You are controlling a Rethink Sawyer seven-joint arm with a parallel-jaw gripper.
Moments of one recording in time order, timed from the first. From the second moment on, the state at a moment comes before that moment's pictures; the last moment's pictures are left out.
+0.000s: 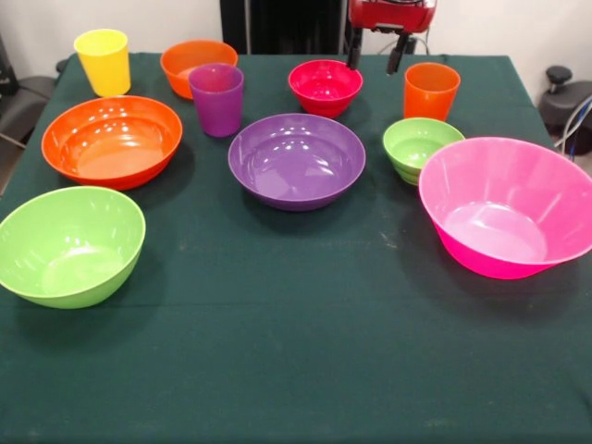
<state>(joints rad) 0.00 -0.66 -0.12 1.98 0.00 0.34 1.70</state>
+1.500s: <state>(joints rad) 0.02 -0.62 -0.15 1.98 0.00 0.27 1.72</state>
